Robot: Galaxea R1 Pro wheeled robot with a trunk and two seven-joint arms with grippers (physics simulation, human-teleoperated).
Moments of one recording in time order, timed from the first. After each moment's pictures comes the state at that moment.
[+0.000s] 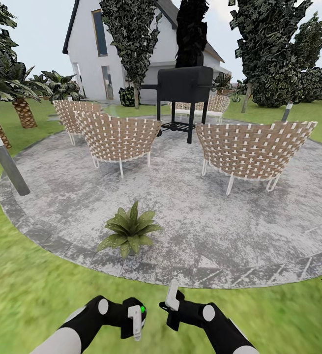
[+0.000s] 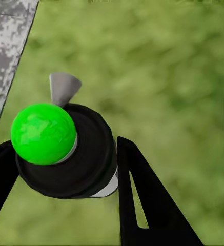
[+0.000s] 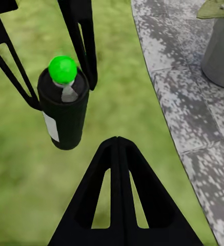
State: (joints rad) left arm -0.59 -0.07 -0.01 -0.38 -1.06 -0.33 -0.75; right arm -0.48 0.17 -0.05 -0.55 0.89 -0.37 0.66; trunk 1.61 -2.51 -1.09
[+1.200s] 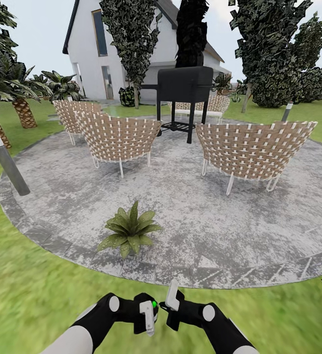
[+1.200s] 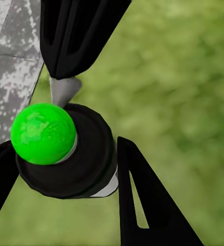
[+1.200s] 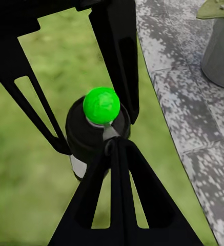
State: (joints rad) left arm -0.59 -0.14 -0.01 -0.40 -1.05 -0.33 -0.73; right arm -0.48 0.17 -0.05 -0.55 0.89 -0.37 0.66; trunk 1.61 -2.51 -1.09
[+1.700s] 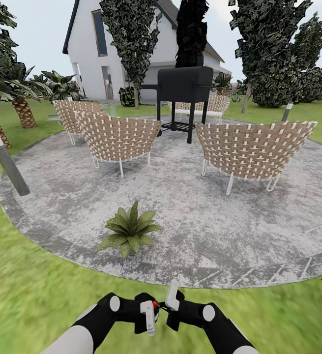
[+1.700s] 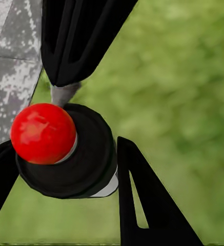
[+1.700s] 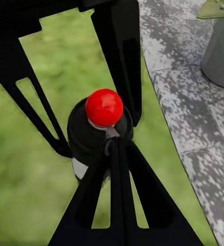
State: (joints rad) left arm -0.59 -0.14 -0.01 -0.40 -1.05 -0.33 -0.73; right arm -0.48 0.17 -0.05 -0.55 0.89 -0.37 0.66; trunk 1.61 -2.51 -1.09
